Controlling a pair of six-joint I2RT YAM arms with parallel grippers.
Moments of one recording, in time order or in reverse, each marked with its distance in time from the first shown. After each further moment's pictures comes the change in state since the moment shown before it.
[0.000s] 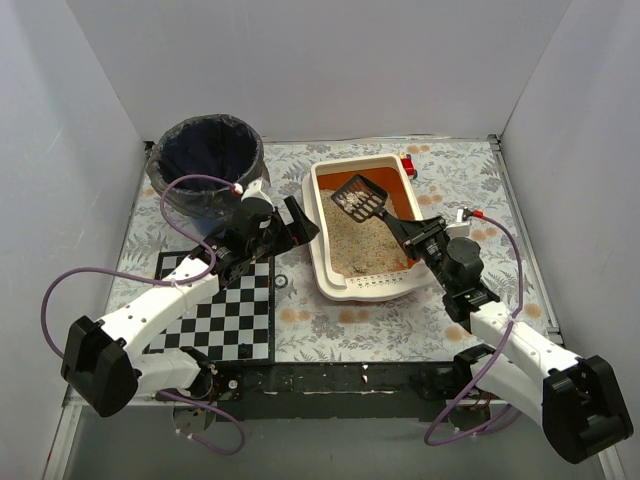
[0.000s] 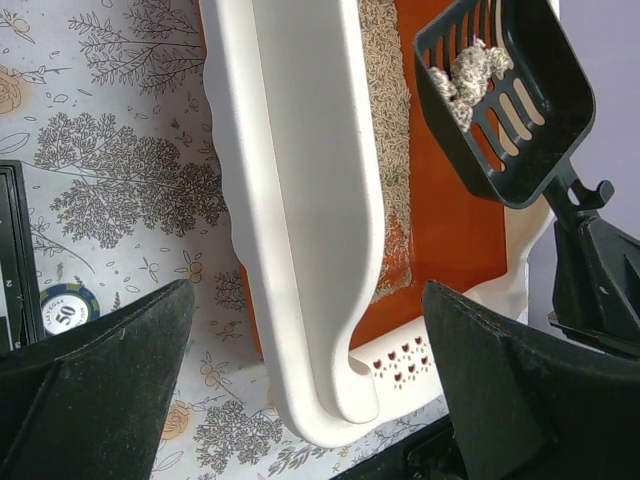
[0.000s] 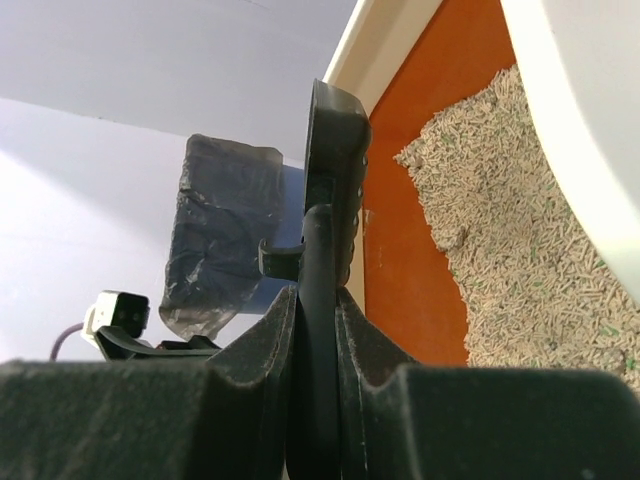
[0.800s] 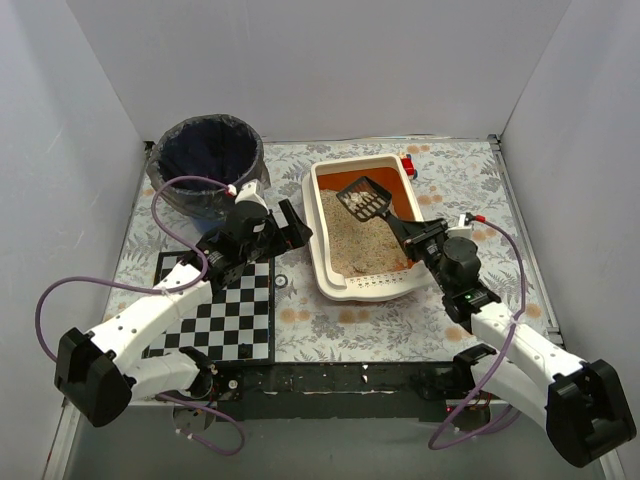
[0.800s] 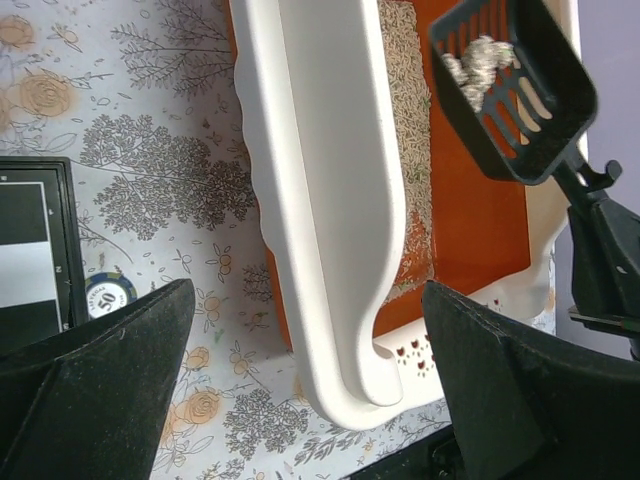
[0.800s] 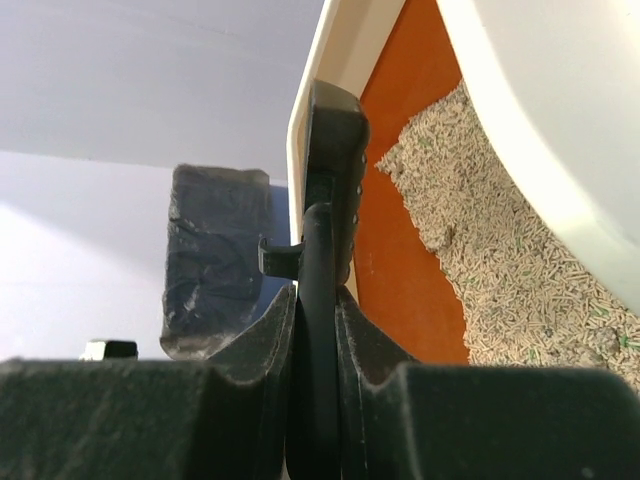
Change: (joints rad) left arm 0.000 -0.057 -0.010 -0.051 -0.032 0.043; right arm 0.022 0.006 0.019 -0.067 0.076 0.045
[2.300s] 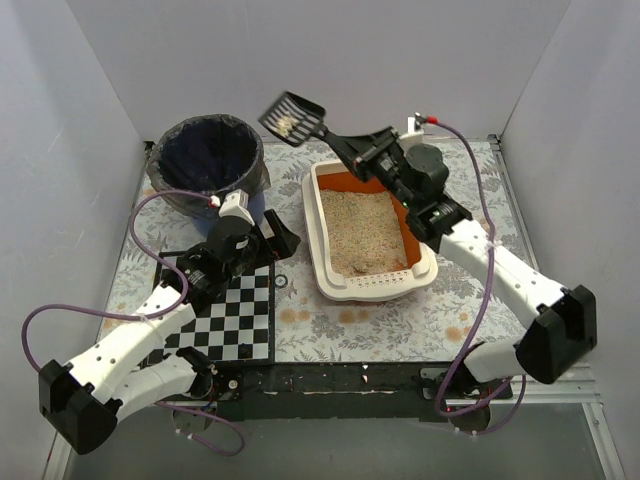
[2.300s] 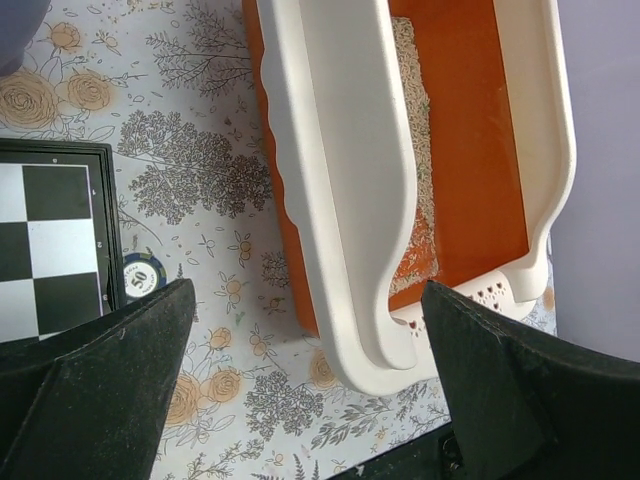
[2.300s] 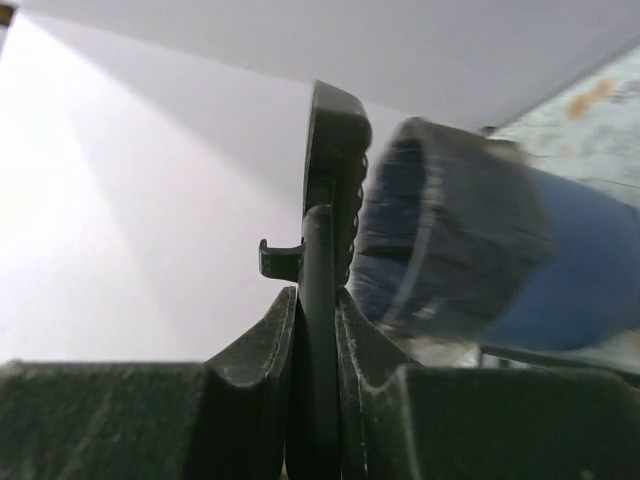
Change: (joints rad) left arm 0.000 -0.180 -0.089 -0.042 -0.041 0.020; right arm 0.143 0.357 0.734 -0.216 -0.082 0.022
